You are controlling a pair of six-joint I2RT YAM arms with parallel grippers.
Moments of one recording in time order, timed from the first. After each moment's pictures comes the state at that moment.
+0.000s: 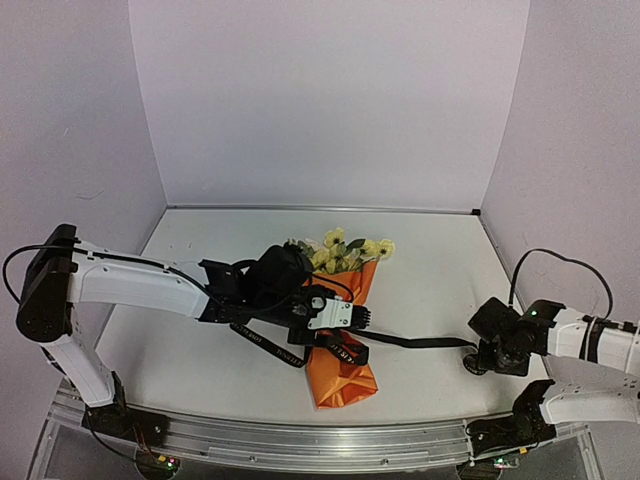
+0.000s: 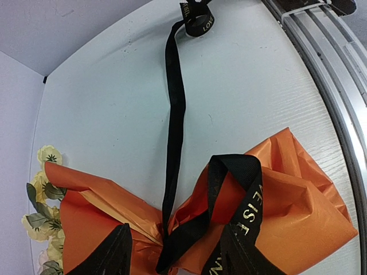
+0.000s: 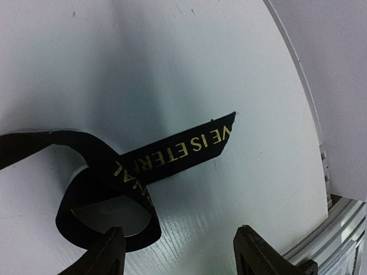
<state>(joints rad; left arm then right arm) -1.15 1.68 1.12 -0.10 0.15 0.72 0.62 0.97 0.46 -0.95 0.48 0.91</state>
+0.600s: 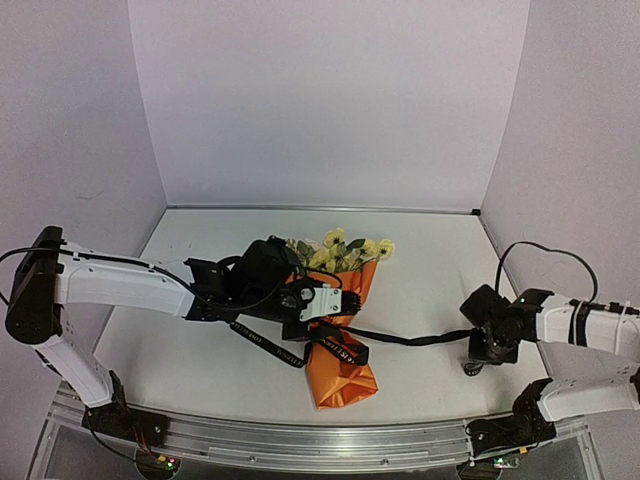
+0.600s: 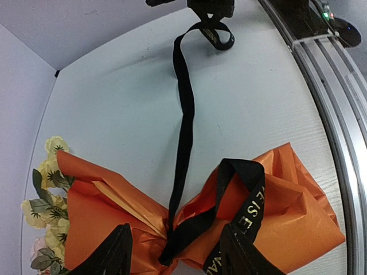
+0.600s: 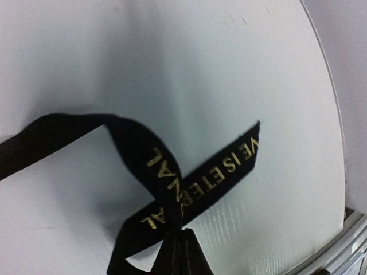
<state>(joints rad) -1.12 1.61 1.06 -0.05 0.18 0.63 0.59 1.11 0.51 -0.84 0.40 0.83</state>
